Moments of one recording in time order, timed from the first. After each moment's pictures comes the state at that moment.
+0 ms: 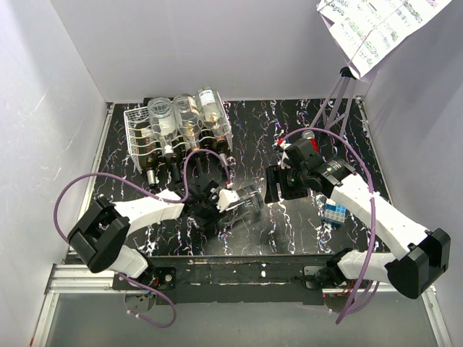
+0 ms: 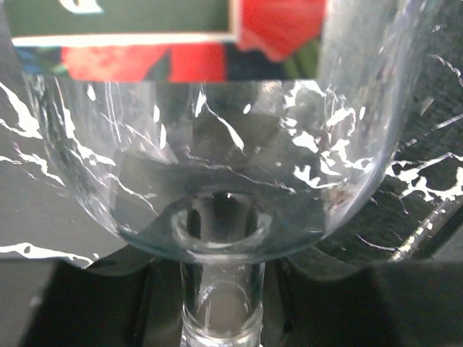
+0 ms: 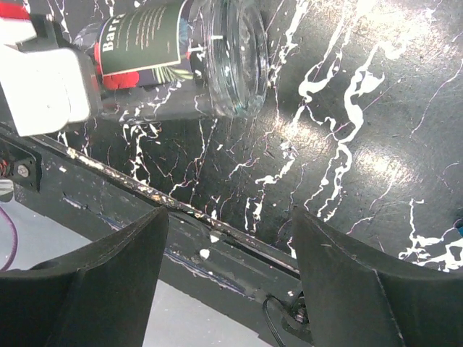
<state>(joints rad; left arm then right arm) -0.76 1.45 0.74 -0.45 0.20 0.33 0.65 1.21 1.12 -0.91 -0.17 0.41</state>
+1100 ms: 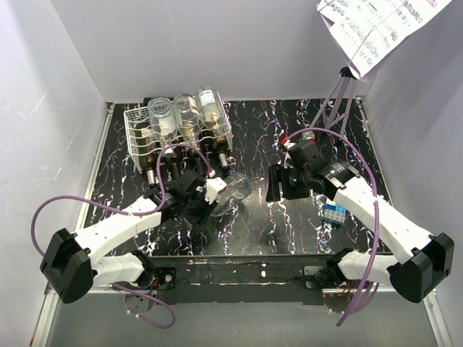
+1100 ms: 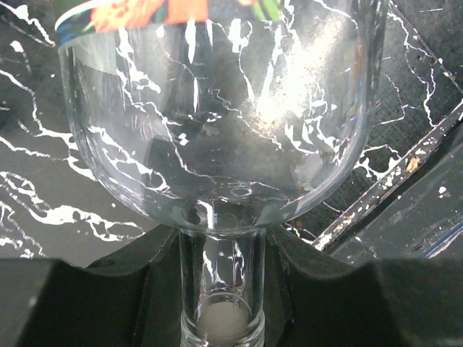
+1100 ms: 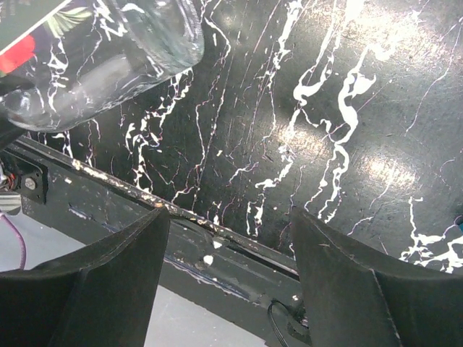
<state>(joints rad) -0.76 1.18 0.78 -0.61 0.09 0.07 0.65 1.18 1.10 -0.90 -0.14 0.45</state>
